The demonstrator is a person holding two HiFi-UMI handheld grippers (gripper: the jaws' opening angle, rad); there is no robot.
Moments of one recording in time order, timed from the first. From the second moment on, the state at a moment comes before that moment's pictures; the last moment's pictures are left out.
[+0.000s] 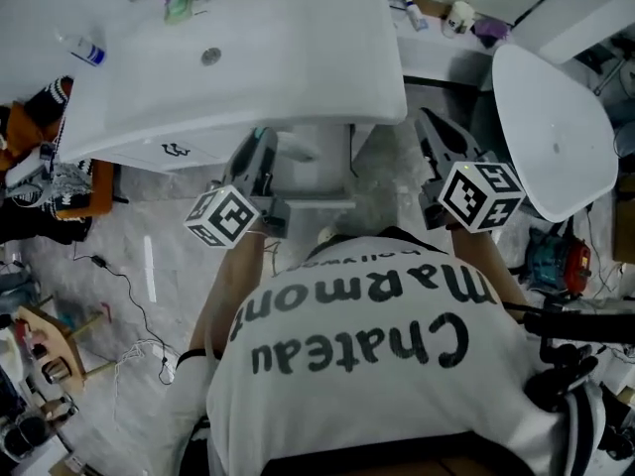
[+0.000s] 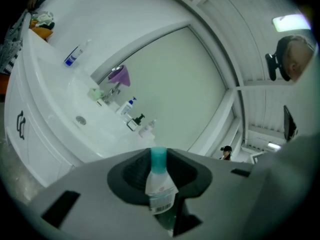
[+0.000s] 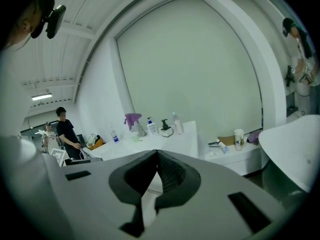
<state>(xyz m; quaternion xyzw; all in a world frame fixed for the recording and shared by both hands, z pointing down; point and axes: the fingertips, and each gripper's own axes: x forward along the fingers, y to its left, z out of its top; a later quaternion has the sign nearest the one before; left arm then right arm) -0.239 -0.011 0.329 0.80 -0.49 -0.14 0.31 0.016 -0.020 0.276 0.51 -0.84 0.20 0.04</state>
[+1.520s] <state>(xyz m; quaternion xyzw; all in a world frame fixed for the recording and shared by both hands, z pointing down) -0.086 -0.060 0.196 0.79 -0.53 -0.24 0.21 0.034 -0.100 0.228 0.25 -0.96 0.07 0.08</state>
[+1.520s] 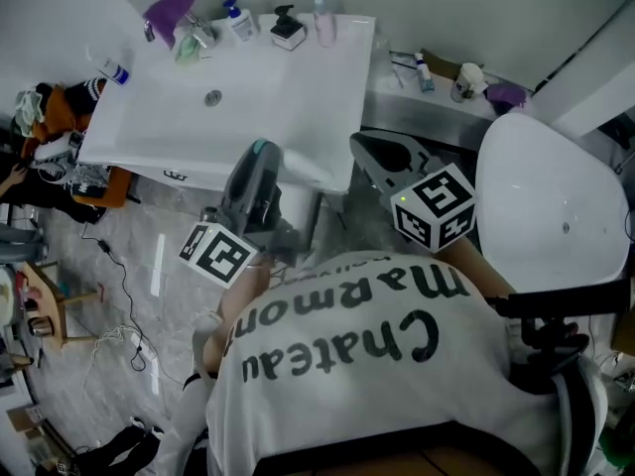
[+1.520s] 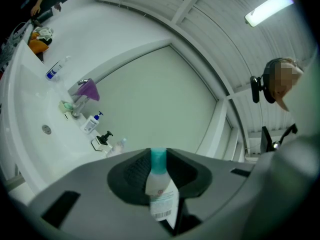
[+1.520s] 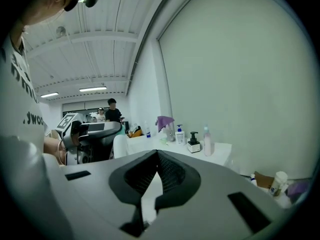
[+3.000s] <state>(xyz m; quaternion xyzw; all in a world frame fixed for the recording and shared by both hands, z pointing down) -0.099 -0.096 0.206 0.76 -0.55 -0.24 0.24 0.016 -0.142 0.242 0.22 -0.96 0.12 0.07</state>
